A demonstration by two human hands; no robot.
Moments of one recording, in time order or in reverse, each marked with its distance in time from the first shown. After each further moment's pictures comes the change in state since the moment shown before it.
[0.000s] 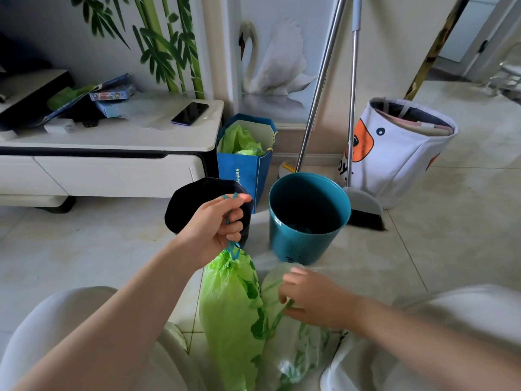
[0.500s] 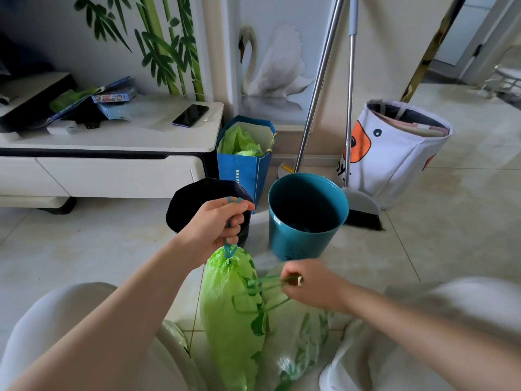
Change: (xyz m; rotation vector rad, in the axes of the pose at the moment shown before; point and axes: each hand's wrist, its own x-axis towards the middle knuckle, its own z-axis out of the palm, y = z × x) left_hand -0.015 0.002 0.005 0.271 0.011 0.048; right_hand 0.005 -0.015 -0.025 0.567 0.077 0.405
